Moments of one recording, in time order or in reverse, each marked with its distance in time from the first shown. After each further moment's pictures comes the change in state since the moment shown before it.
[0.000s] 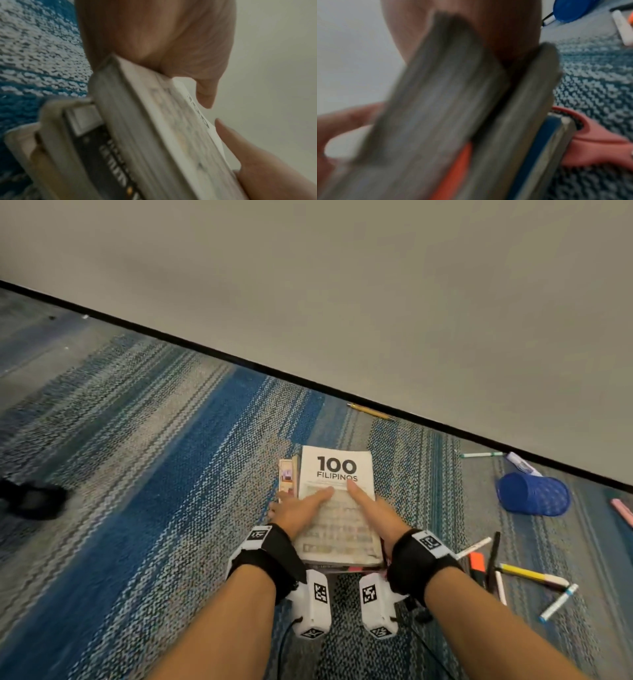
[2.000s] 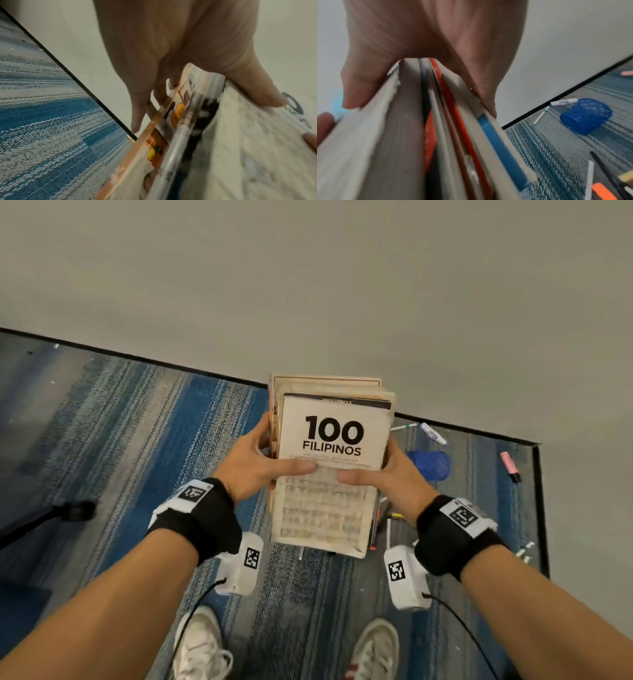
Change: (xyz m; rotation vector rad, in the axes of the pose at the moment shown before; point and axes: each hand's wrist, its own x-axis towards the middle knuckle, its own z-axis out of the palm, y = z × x) left_hand -0.257 0.275 0.004 0.082 -0.376 0.315; right_hand -0.218 -0.217 -0.175 0.009 -0.157 -0.260
